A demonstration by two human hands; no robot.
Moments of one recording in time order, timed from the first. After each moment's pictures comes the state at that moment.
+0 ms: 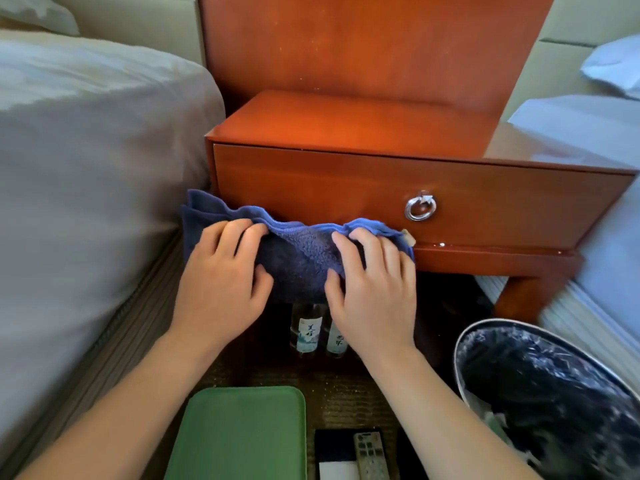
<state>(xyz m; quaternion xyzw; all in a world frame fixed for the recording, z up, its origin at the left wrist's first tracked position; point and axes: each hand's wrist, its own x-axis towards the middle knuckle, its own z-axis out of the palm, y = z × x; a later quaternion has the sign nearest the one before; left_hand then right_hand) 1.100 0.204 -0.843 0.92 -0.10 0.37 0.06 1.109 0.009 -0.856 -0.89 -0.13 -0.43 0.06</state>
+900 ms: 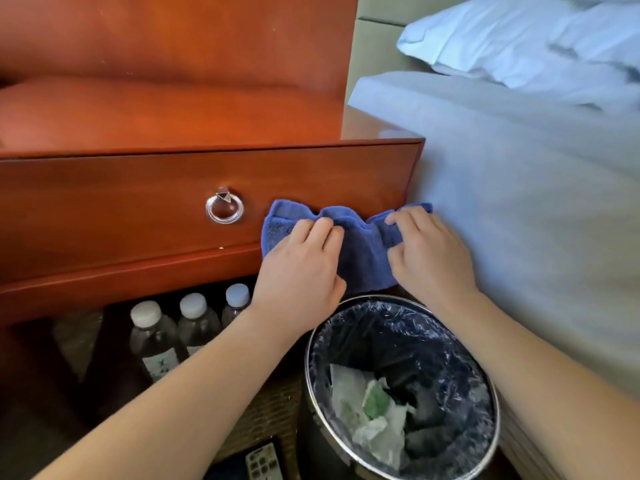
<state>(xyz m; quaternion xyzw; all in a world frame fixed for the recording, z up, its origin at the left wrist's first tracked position) 1.140 -0.053 -0.822 0.90 -0.32 0.28 0.06 1.122 -0.246 -0.822 -0.94 0.03 -0.34 -0.03</state>
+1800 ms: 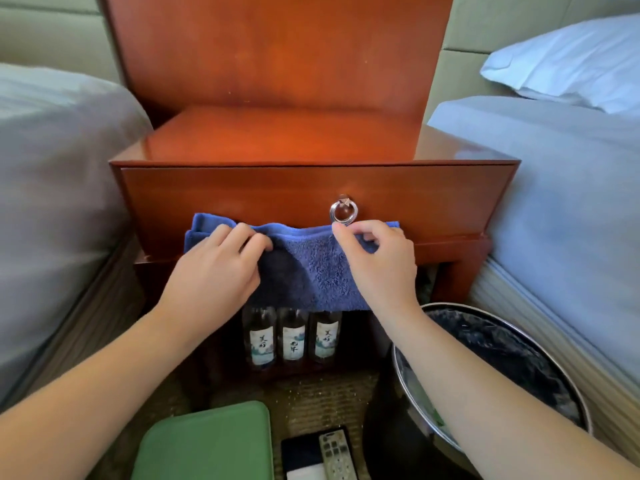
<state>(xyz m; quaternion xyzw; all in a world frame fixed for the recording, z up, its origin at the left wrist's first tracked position) 1.123 0.151 -0.811 0.90 -0.24 0.37 -0.05 1.115 -0.058 -0.803 -0.85 0.06 -0.29 0.44</state>
